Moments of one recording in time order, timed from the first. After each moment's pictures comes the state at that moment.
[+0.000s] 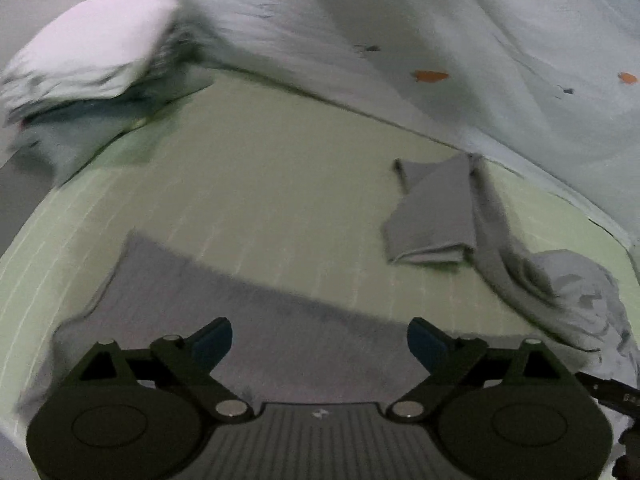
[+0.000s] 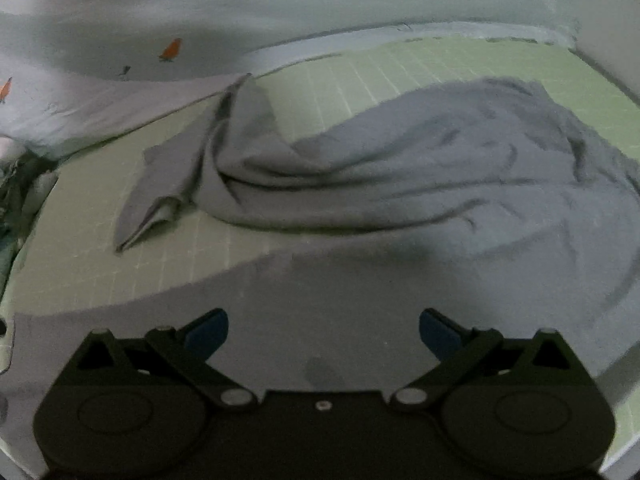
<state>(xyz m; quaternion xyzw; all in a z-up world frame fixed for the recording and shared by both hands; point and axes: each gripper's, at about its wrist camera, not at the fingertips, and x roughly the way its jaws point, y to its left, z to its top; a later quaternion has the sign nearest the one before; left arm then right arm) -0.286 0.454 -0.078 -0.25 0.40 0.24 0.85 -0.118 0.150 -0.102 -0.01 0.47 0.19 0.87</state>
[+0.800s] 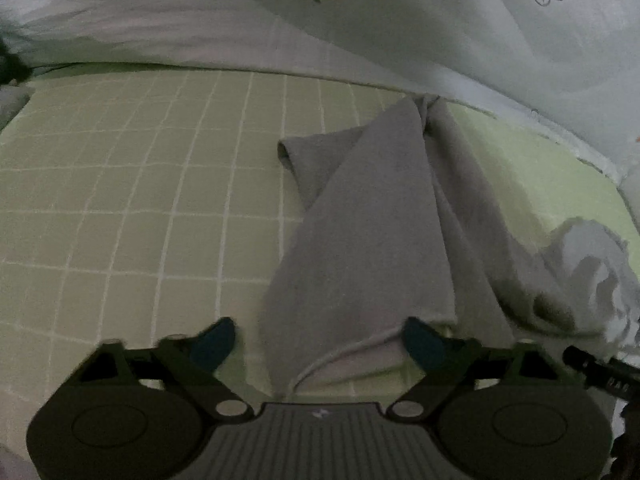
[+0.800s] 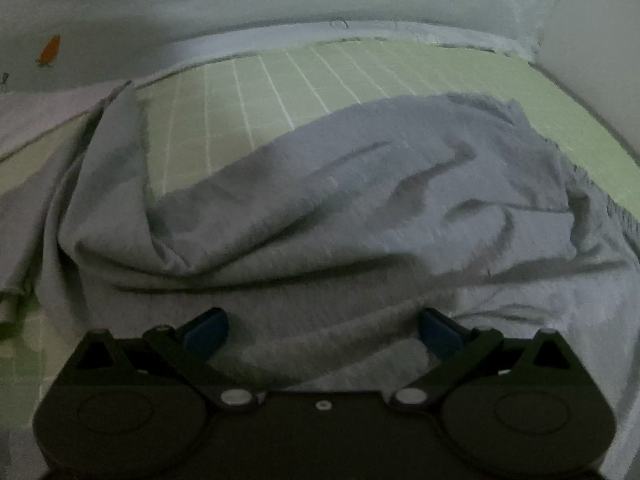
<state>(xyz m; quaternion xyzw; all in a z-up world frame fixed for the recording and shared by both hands) -0.084 0.465 -0.150 -0.20 0.47 0.14 0.85 0.006 0.181 -0.162 -0.05 0.46 0.07 0.88</state>
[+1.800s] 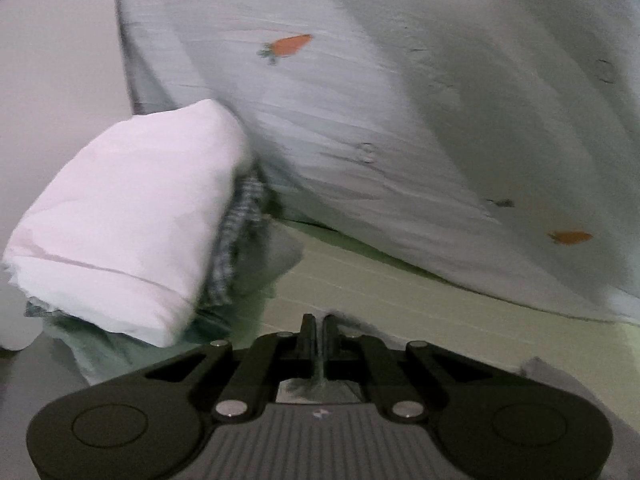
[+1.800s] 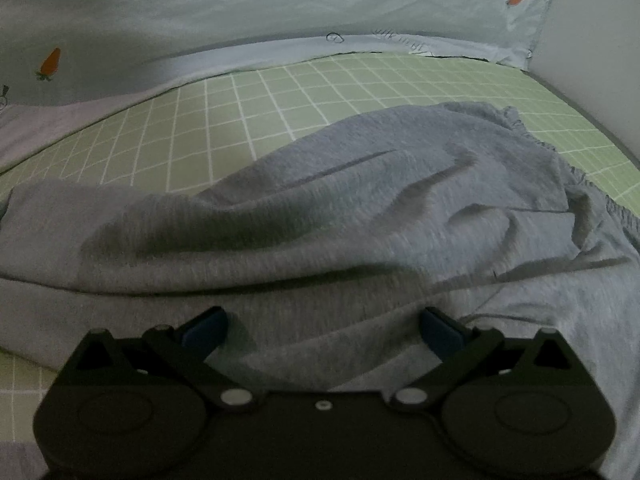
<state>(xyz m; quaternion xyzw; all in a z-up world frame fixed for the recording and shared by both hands) -0.187 0.630 -0.046 -0.16 0.30 0.43 0.84 -0.003 0.186 -0.166 -0.04 0.44 0.06 0.90</state>
